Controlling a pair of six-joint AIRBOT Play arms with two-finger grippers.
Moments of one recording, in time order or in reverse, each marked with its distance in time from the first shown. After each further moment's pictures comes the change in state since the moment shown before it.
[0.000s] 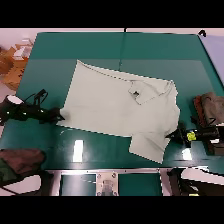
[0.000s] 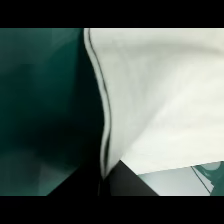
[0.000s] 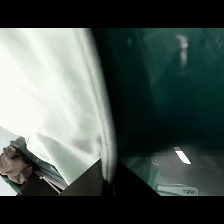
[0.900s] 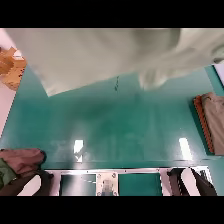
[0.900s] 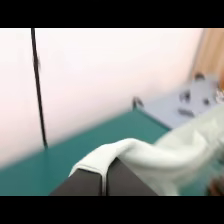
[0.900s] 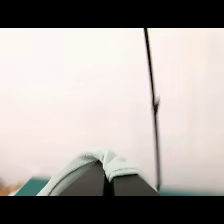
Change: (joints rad) left arm 0.000 0.385 1.339 -0.312 -0.094 -0.024; right arm 0.021 0.687 1.140 0.629 -0.253 -0.071
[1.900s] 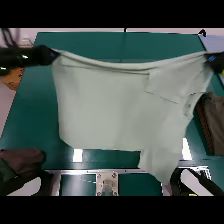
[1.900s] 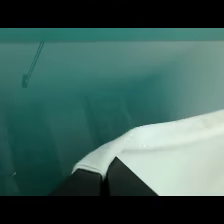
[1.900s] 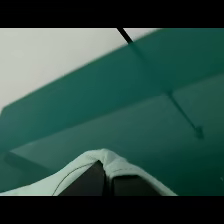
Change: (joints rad) left arm -0.190 -0.272 -0.848 0.105 0.337 0.122; right arm 0.266 -0.359 -0.691 -0.054 -0.266 -0.176
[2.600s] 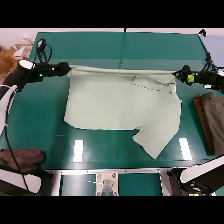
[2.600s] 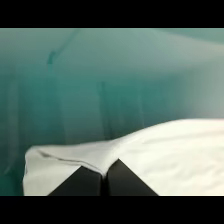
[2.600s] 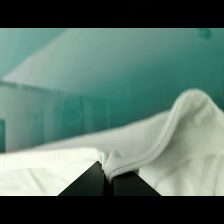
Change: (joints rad) left arm -0.010 -0.421 0.121 -0.015 0.174 0.048; right arm 0.019 -0.758 0.489 -0.126 0.197 0.051
